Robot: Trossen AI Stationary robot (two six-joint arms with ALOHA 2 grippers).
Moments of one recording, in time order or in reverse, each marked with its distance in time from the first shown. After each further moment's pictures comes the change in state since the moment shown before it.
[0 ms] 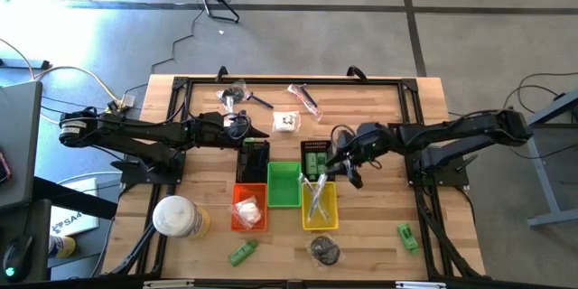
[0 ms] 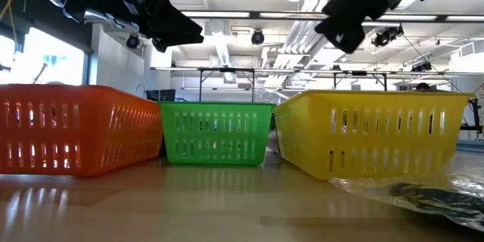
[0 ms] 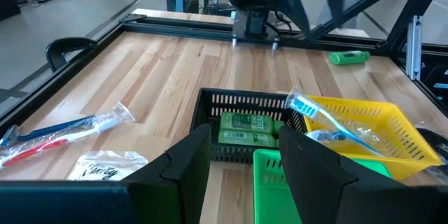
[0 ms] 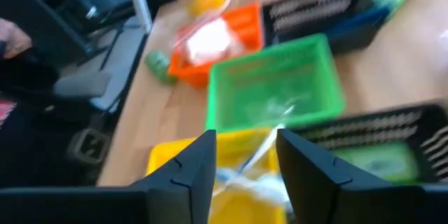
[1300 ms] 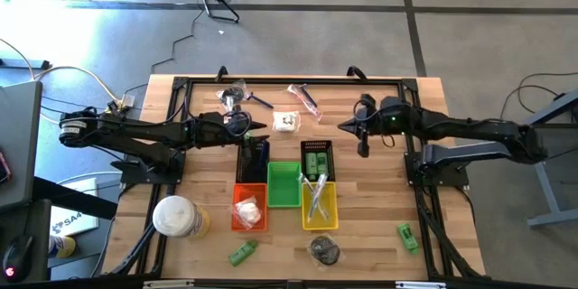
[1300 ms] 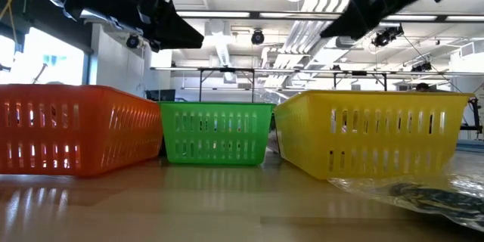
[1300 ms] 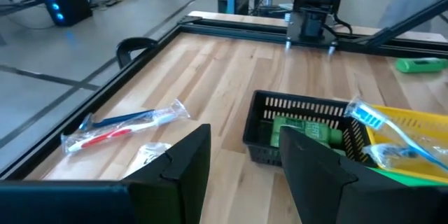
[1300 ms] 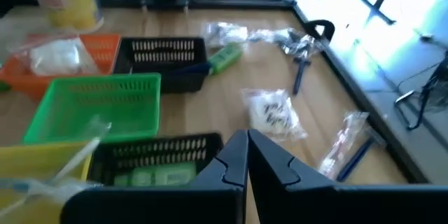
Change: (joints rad) left arm 0.000 0.000 0.000 0.000 -0.205 0.008; right arm -0.277 -0.233 -0.076 -0.082 0.155 -0.417
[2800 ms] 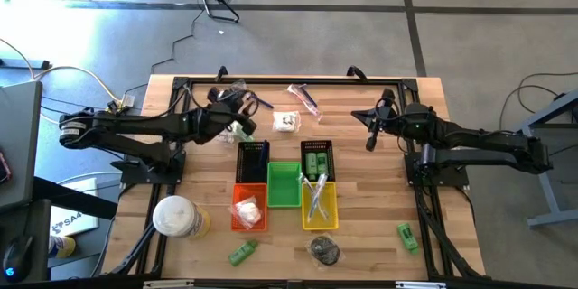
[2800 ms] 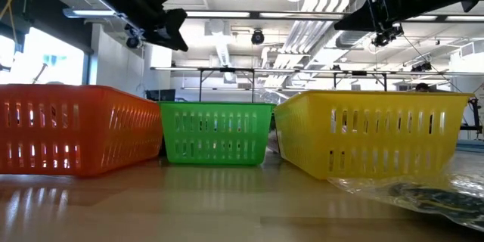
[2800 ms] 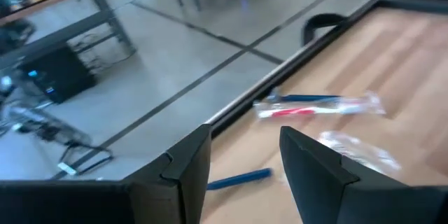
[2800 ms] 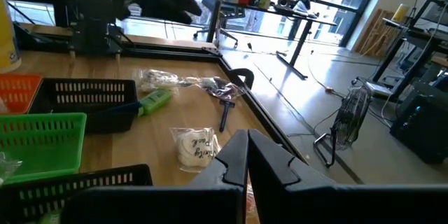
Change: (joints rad) left arm 0.061 0.002 0.165 -0.333 -0.591 -0.036; right arm 0.000 -0.252 -0.184 0.197 0.231 -0.094
